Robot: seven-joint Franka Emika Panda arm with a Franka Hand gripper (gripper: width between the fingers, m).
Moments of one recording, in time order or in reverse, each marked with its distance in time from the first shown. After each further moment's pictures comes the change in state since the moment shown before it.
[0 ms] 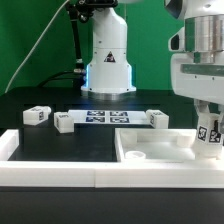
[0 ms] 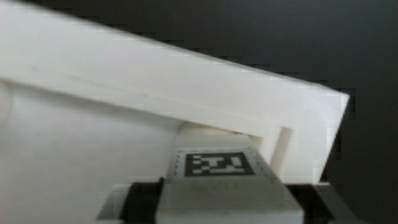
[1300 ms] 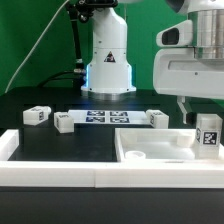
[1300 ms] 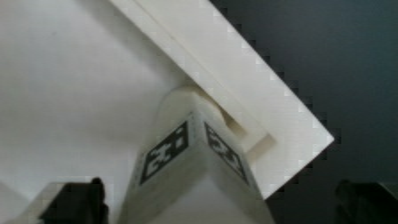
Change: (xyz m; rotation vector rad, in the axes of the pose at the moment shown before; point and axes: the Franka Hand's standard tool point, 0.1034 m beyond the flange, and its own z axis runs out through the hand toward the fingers) arm 0.007 -0.007 -0.007 -0.046 0.028 -0.786
